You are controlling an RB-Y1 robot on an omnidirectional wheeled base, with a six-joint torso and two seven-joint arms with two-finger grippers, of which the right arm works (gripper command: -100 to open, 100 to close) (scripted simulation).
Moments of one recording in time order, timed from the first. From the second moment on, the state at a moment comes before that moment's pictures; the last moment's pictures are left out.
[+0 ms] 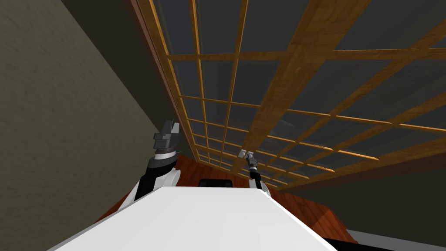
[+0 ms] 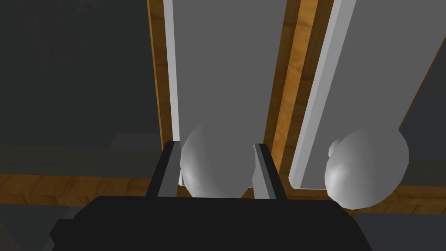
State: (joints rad) arm -0.08 -0.10 -0.58 -0.63 0.42 -0.87 1.25
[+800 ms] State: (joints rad) arm -0.08 -0.11 -0.58 -0.60 0.40 -0.89 1.23
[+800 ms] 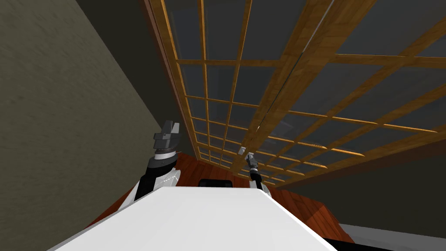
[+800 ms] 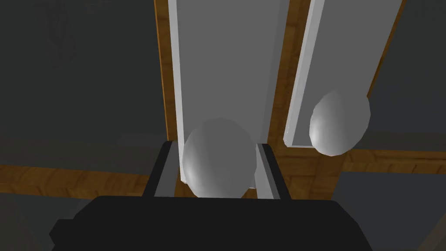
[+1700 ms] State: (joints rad) arm 0.01 -0.11 -0.58 -0.63 0.37 -0.85 1.13
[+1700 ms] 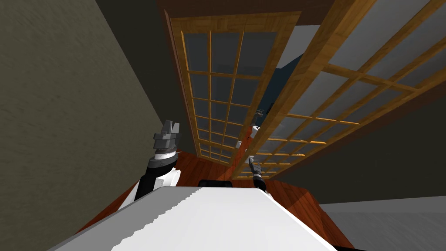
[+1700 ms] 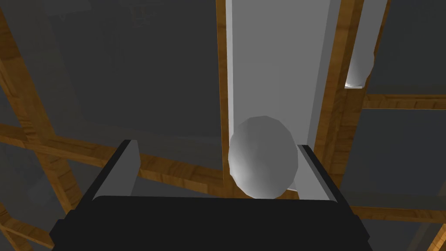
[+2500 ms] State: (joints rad) arm 0.04 -0.12 -0.59 -0.62 0.35 -0.87 1.10
